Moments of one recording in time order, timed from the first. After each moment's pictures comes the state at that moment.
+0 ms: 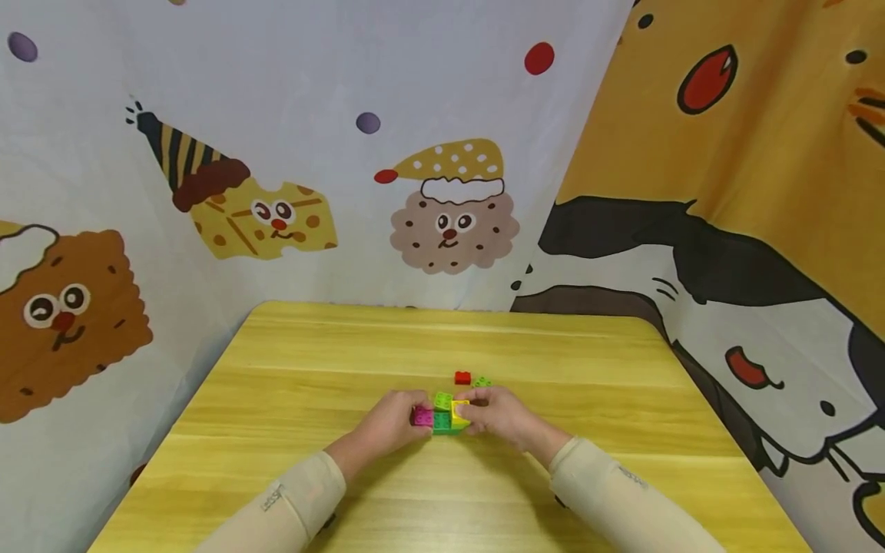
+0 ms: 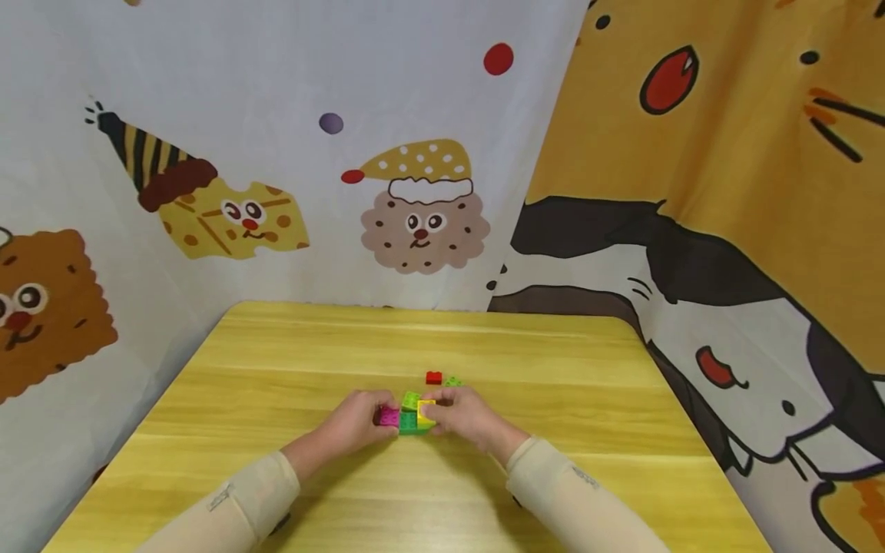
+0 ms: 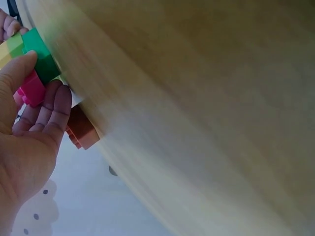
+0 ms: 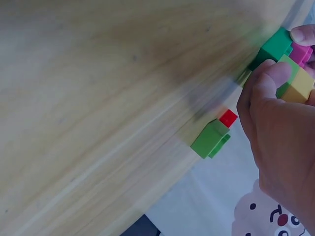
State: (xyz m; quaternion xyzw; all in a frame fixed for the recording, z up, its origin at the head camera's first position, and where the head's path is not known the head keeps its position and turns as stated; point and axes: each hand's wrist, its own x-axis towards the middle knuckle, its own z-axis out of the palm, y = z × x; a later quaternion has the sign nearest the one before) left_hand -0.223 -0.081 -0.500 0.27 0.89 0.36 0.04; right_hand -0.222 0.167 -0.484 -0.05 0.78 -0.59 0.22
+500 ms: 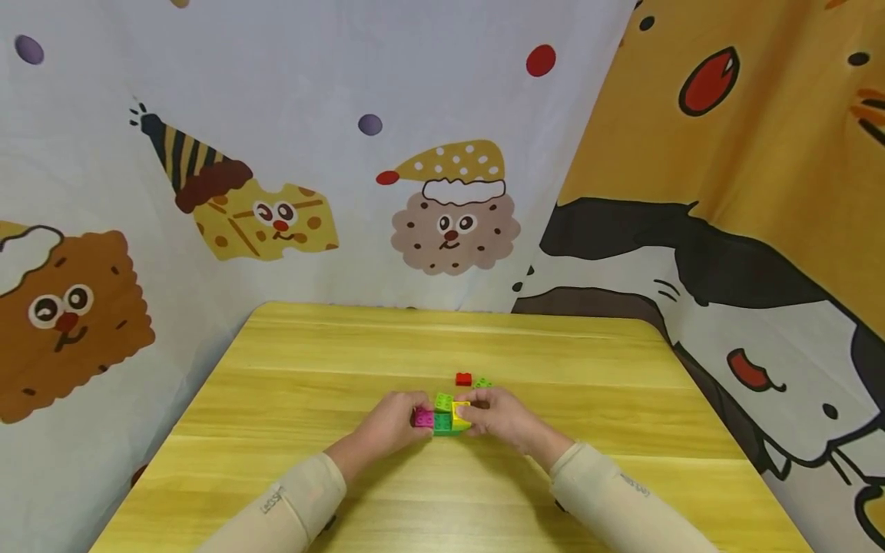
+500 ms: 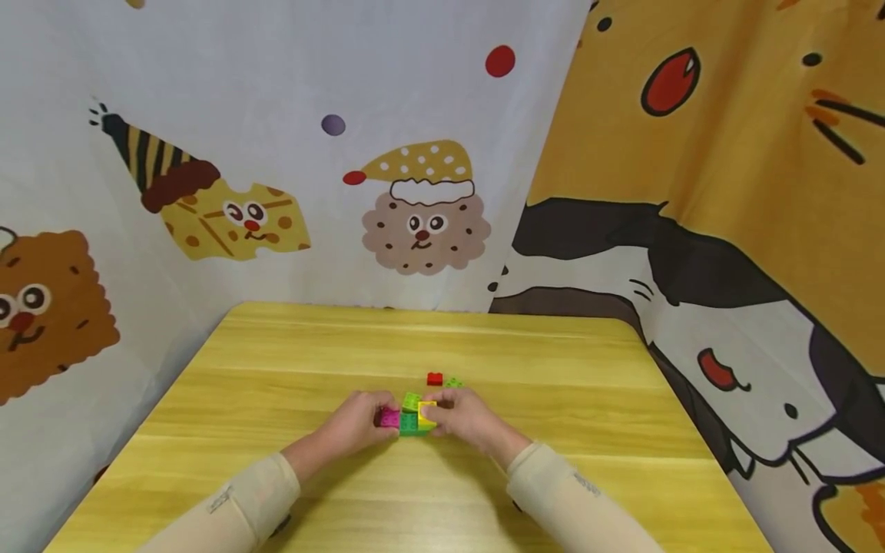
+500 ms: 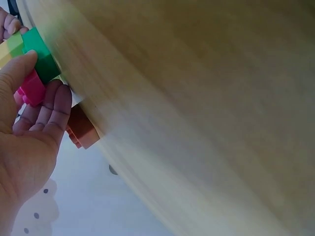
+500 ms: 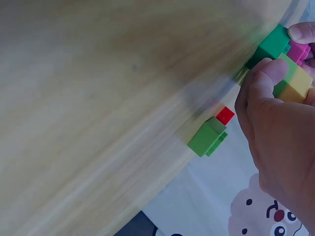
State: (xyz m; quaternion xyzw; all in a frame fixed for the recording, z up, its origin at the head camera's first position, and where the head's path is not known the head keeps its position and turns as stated) left_hand -0.223 -0.081 -0.501 0.27 0.89 0.36 0.03; right_hand -0.218 0.168 -0.480 -0.05 0.78 -0.58 0.22
